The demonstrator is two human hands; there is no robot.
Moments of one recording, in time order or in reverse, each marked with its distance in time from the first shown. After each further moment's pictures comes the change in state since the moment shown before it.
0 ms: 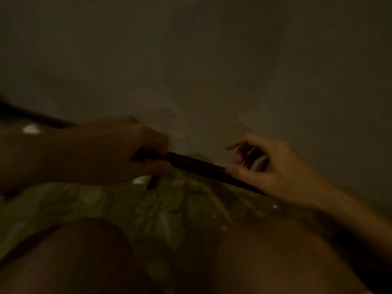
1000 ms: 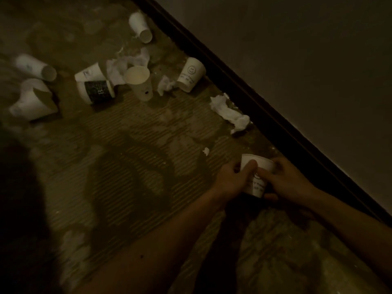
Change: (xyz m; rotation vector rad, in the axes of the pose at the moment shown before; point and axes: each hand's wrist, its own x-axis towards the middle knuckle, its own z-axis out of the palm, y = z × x) left_hand 0.009 -0.234 0.342 -1.667 0.322 -1.141; right_hand 0.269 0.069 0.388 0.365 -0.431 0.736
